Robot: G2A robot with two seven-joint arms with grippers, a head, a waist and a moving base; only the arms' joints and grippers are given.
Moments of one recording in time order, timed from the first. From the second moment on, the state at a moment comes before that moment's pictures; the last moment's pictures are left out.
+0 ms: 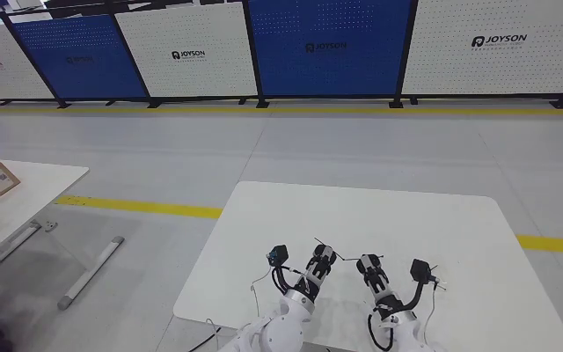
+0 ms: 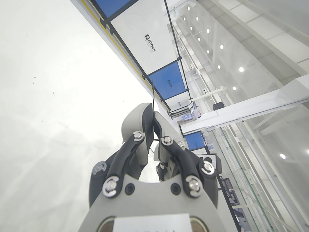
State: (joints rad) left arm 1.46 -1.29 -0.87 -1.63 0.10 0.06 0.35; right arm -1.55 -1.27 1.05 -1.65 -0.22 -0.05 -0.08
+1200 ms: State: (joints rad) left arm 1.46 -1.29 -0.87 -1.63 0.10 0.06 0.35; right arm -1.52 -1.31 1.04 -1.61 -0.16 -0.03 -0.06
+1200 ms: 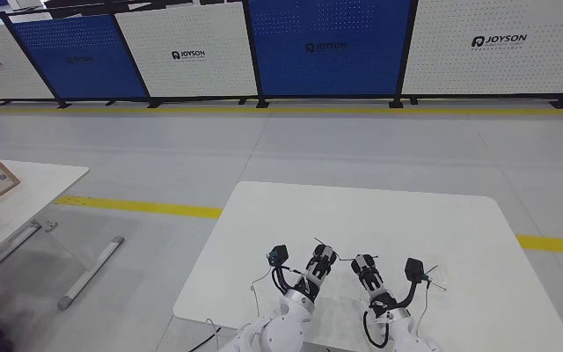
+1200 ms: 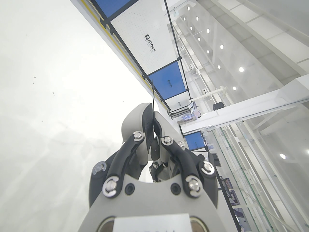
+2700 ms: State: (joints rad) left arm 1.46 -1.29 -0.87 -1.63 0.10 0.06 0.35; right arm -1.58 -1.33 1.07 -1.65 -0.11 -0.02 -0.10
